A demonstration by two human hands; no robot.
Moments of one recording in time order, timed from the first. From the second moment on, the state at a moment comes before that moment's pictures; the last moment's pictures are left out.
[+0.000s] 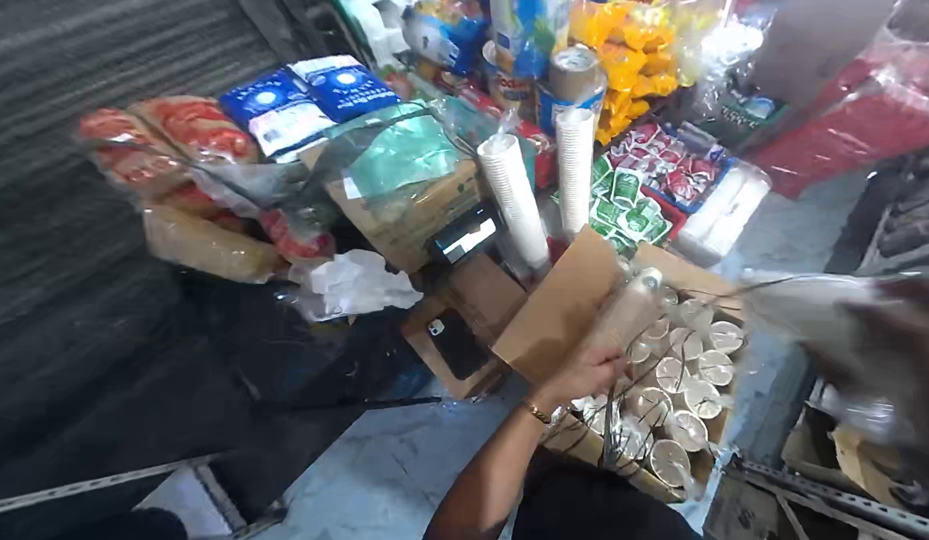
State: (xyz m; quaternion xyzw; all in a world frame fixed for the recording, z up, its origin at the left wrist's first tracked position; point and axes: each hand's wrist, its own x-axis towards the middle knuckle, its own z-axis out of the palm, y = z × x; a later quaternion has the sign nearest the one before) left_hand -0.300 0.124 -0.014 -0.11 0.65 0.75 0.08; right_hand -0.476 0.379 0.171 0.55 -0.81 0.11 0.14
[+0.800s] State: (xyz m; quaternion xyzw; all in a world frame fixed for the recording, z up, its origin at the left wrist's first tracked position) left_hand -0.289 0.263 -0.026 -0.33 0.89 0.30 -0.10; right_hand -0.361 0.436 -0.066 0.72 -0.62 0.31 -0.05
